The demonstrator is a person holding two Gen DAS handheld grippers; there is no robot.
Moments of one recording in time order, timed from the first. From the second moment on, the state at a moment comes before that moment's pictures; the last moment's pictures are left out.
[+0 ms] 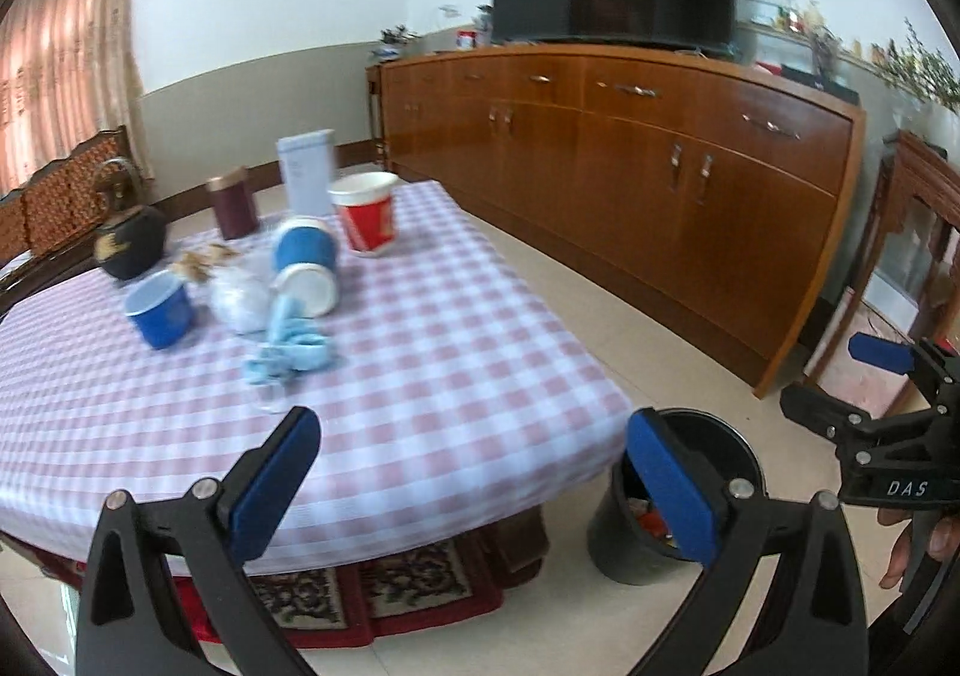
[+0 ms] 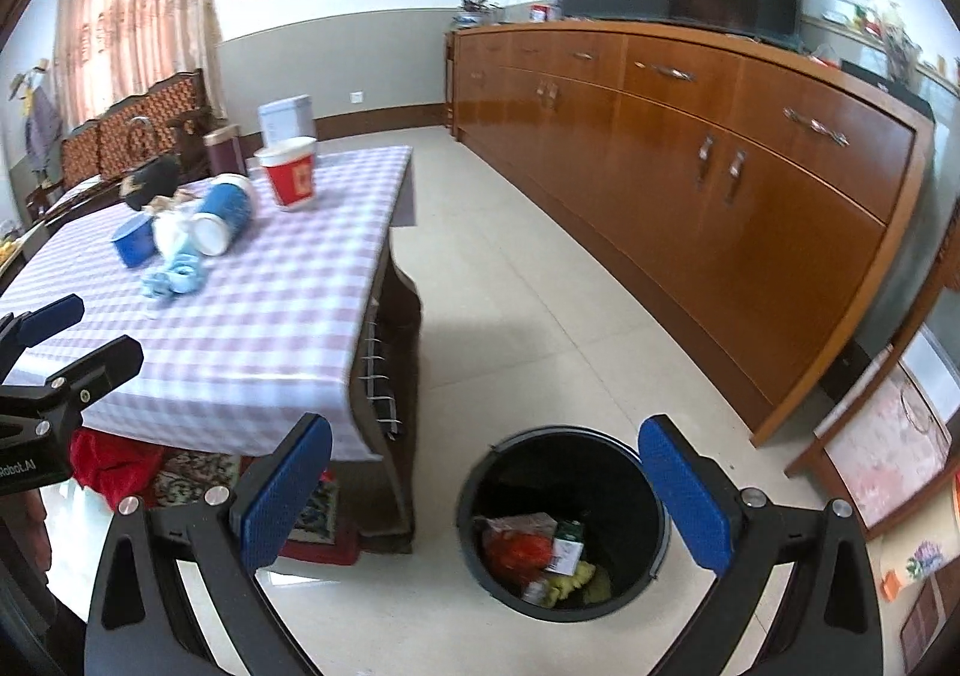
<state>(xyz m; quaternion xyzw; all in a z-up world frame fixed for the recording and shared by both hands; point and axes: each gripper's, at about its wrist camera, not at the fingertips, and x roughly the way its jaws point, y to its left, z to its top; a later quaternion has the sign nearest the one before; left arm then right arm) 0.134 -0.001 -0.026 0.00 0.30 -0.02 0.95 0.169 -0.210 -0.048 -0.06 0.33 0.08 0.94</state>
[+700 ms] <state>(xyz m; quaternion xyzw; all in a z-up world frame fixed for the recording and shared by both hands) 0.090 0.136 -0.031 -0.05 0.29 0.10 0.95 0.170 -0.079 -0.034 -0.08 0.30 0.19 0.93</state>
